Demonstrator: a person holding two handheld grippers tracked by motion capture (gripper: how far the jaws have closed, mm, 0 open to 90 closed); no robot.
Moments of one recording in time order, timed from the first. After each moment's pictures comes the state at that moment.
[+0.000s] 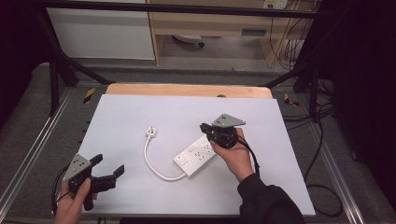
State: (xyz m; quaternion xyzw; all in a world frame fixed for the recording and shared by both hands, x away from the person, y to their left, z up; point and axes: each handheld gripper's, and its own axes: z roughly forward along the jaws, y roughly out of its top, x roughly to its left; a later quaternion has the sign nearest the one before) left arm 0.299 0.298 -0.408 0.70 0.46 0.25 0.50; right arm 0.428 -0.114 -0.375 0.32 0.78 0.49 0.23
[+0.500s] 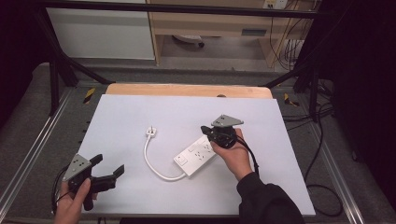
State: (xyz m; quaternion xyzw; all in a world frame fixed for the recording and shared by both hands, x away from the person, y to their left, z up) left arm 0.299 0.299 -0.408 0.69 0.46 0.25 0.50; right arm 0.436 -0.116 -0.389 0.33 0.79 0.47 0.21
